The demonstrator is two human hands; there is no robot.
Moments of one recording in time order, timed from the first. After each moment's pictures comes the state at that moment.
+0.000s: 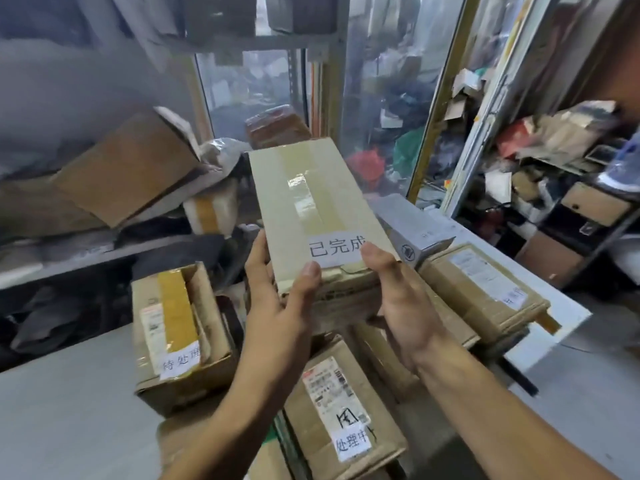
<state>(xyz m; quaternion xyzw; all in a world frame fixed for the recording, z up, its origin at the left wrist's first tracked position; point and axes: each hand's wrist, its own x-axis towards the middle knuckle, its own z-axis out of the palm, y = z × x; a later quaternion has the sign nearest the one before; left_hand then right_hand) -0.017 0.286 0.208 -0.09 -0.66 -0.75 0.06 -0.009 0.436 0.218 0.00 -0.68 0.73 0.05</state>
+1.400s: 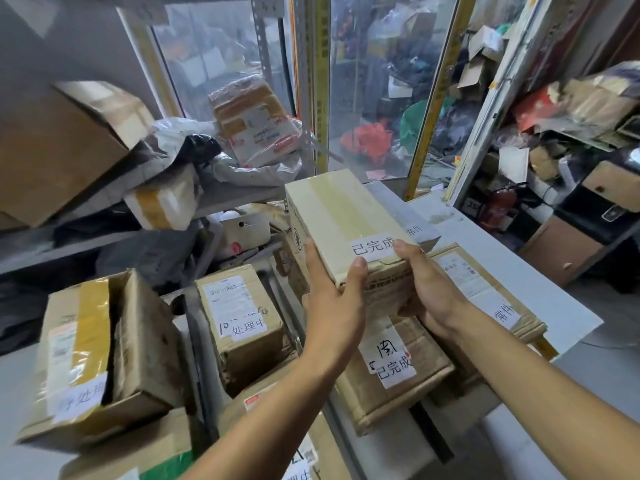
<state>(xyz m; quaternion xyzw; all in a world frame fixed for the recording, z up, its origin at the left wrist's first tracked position) -0.091 0.468 0.150 -0.02 -0.73 -0.68 -0.03 -0.101 0.616 0.151 -0.09 -0.70 0.71 -0.07</state>
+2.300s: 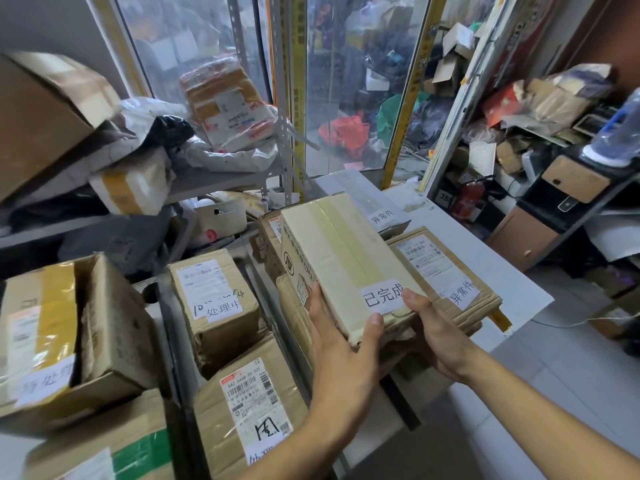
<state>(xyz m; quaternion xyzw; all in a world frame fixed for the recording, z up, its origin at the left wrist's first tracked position) -0.006 0.484 0.111 -0.02 -0.74 -0.67 -0.05 -0.019 0.650 0.105 -0.10 -0.68 0.72 -0.10</state>
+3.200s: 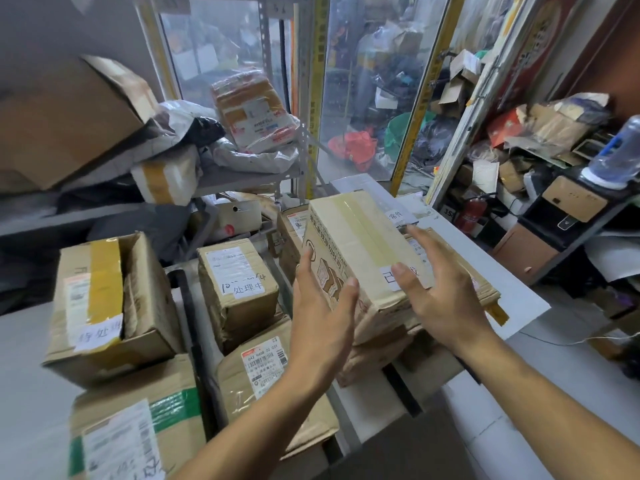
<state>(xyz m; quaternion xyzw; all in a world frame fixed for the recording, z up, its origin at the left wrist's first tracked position) -0.008 0.430 0.137 -0.04 -0.77 -0.64 0.01 0.004 0.607 0.168 -0.02 -0.90 0.39 0.18</state>
